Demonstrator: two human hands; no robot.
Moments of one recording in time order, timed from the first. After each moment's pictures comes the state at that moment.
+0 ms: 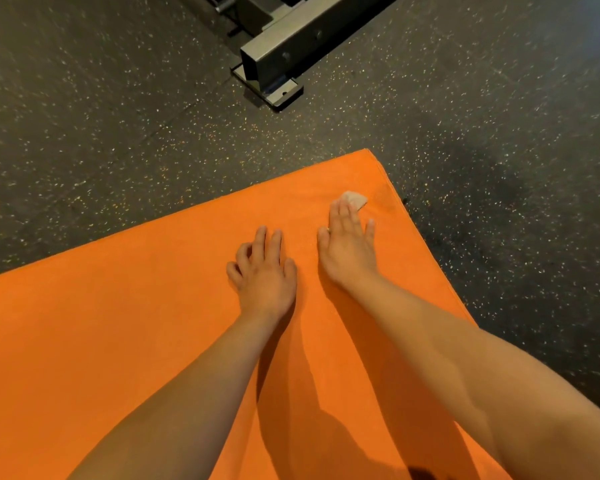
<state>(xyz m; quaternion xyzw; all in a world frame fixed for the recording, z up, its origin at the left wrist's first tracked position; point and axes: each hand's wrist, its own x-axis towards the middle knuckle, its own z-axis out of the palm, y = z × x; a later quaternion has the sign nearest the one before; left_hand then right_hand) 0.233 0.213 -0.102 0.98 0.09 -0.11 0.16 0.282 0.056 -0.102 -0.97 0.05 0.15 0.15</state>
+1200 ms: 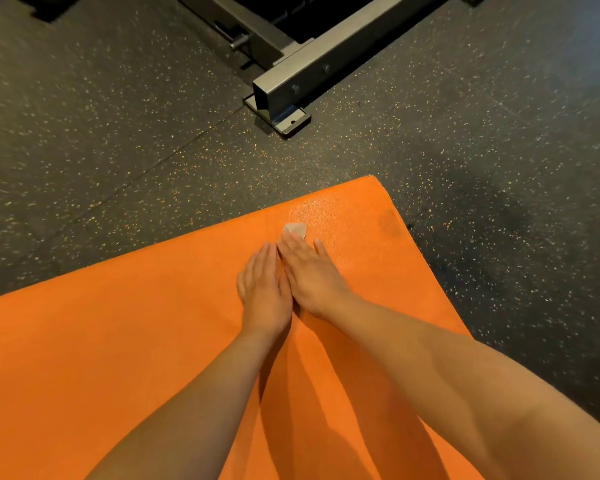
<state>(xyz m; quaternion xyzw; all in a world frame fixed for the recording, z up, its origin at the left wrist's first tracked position) 0.247 0.226 -0.118 0.94 0.07 -0.04 0.32 0.288 0.102 -0.099 -0.94 -0.19 0.19 0.20</state>
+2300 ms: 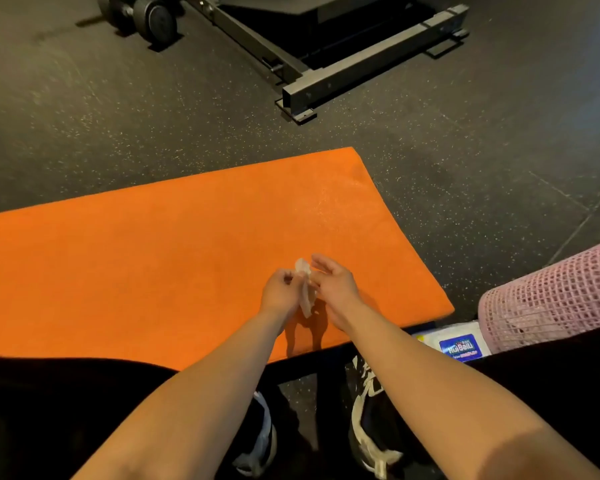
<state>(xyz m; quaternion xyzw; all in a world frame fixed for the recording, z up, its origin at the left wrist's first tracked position) -0.061 0.180 0.035 0.77 0.23 -0.16 0.58 -0.046 0.062 0.060 -0.65 0.22 0.24 0.68</state>
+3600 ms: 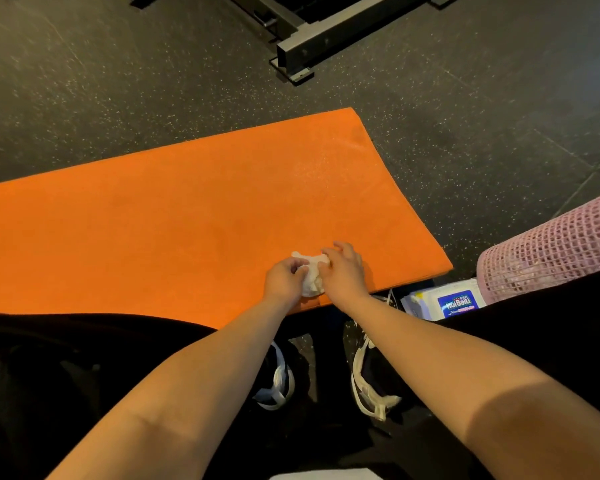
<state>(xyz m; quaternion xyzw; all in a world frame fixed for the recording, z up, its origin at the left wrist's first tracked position) -0.107 0.176 0.014 0.84 0.17 -0.17 0.49 -0.097 0.041 0.024 -0.92 0.05 0.19 0.33</state>
